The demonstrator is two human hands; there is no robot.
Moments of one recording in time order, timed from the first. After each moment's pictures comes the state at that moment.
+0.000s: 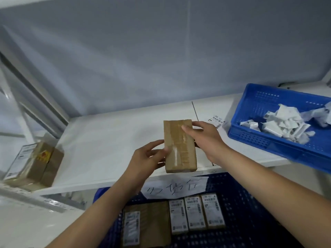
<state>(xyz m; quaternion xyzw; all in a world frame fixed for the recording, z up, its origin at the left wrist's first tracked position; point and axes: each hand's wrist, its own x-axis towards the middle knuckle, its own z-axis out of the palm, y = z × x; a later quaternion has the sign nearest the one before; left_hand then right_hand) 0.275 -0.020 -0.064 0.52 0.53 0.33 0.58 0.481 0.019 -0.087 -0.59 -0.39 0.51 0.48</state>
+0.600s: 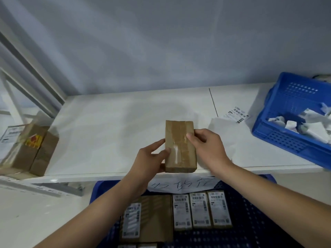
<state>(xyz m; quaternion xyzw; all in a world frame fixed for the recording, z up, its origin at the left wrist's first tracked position) 0.245 0.023 -0.126 0.42 0.58 0.32 0.63 0.430 0.041 -0.154 -0.65 -0.44 0.44 0.43</state>
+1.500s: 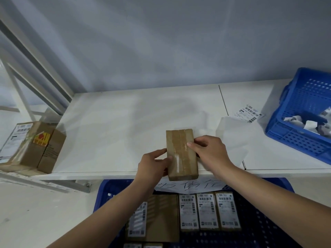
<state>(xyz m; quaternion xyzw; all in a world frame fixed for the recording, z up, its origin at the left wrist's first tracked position) 0.236 0.029 -0.171 0.38 0.66 0.31 0.58 0.422 0.049 -0.181 -0.68 -0.47 0.43 0.36</state>
